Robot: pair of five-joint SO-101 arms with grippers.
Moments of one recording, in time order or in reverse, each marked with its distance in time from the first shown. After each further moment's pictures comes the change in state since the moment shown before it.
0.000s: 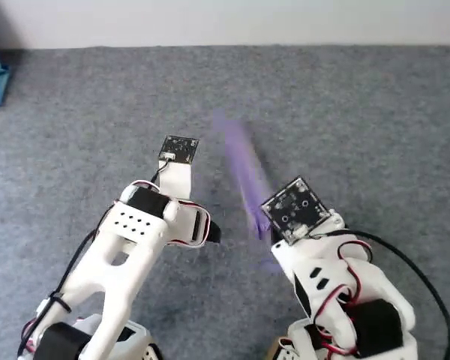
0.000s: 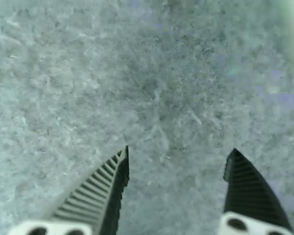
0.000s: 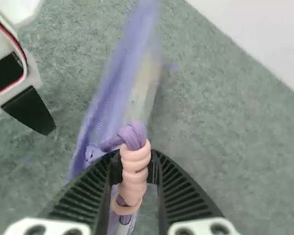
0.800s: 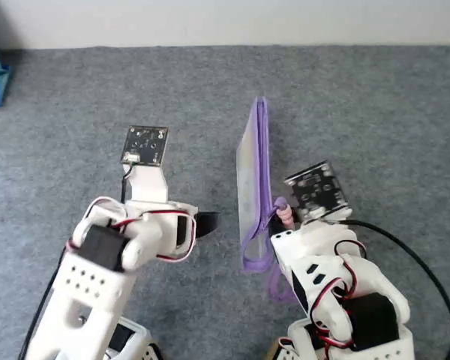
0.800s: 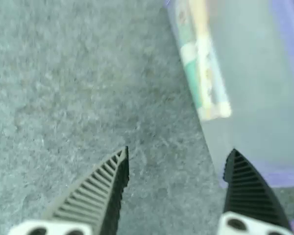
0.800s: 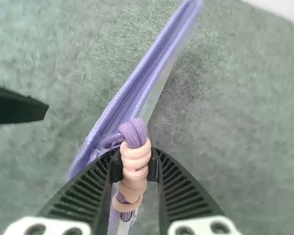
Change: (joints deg) left arm 0.5 -28.2 -0.1 6.9 3.0; right arm 0.1 0.9 1.1 0.0 -17.1
